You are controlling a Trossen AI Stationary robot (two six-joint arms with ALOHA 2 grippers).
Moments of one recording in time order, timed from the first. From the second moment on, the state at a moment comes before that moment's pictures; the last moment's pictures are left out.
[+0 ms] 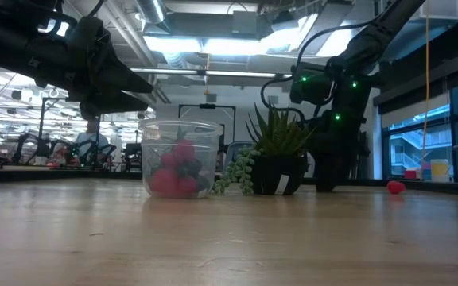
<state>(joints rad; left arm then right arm) -0.24 1.06 0.18 0.61 -0.59 -0.49 -0.32 1.69 0.81 -0.43 0.15 0.49</state>
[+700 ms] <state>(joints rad) -0.24 1.06 0.18 0.61 -0.59 -0.49 -0.32 1.57 0.98 -0.67 0.18 0.41</state>
